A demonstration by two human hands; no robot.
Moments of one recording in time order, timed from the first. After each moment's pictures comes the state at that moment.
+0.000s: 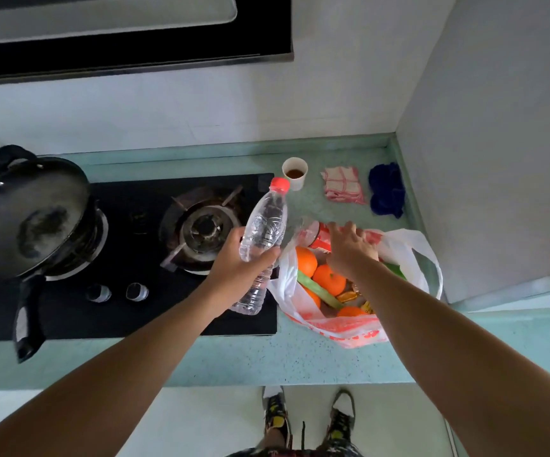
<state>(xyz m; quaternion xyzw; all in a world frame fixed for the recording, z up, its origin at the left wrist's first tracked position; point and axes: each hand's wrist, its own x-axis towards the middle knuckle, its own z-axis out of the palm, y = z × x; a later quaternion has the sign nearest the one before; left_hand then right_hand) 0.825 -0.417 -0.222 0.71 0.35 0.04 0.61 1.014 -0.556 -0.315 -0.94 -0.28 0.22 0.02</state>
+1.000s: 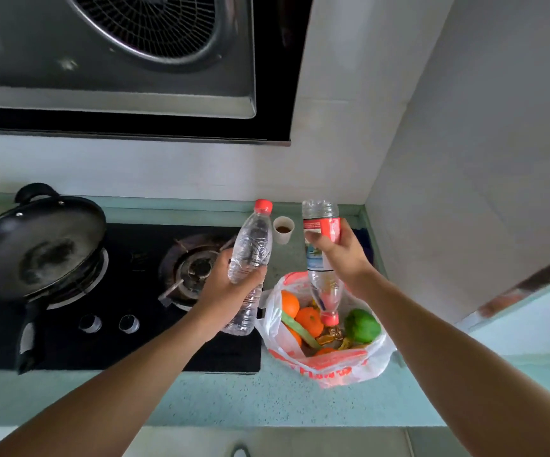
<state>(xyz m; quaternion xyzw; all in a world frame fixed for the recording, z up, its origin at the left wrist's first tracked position) 0.795 -0.434 -0.160 0.69 0.31 0.15 0.63 0.989 -0.571 -0.154 -0.75 -0.21 0.25 0.57</state>
